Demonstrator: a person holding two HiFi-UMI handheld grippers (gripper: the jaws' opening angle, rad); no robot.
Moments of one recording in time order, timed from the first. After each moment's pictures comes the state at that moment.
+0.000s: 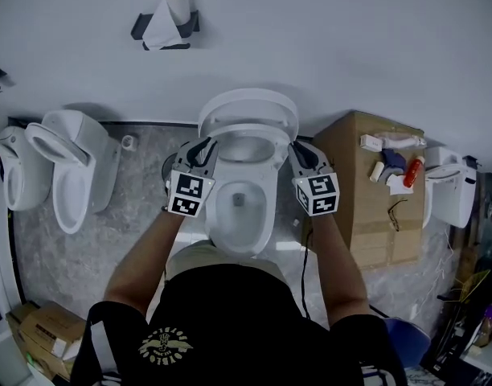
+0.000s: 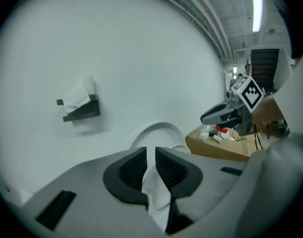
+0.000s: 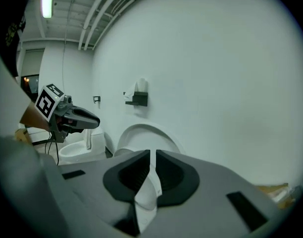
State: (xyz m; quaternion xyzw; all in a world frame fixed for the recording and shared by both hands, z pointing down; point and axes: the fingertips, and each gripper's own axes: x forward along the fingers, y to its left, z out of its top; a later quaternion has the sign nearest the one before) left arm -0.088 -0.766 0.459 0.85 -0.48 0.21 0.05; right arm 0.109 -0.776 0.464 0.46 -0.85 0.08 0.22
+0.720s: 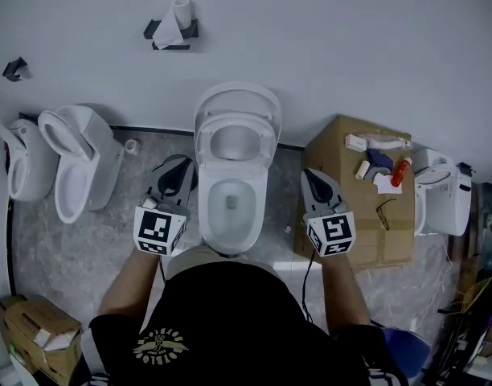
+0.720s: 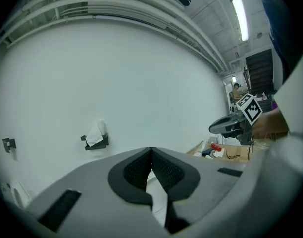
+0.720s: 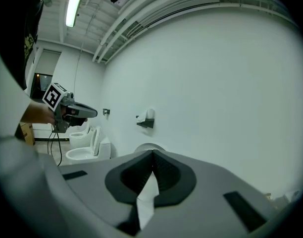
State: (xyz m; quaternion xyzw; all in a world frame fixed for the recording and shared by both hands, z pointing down) left arm -0.074 -0.589 0.307 0.85 -0.52 0.13 0.00; right arm 0.177 -0.602 0.336 0.47 -0.87 0.01 0.16
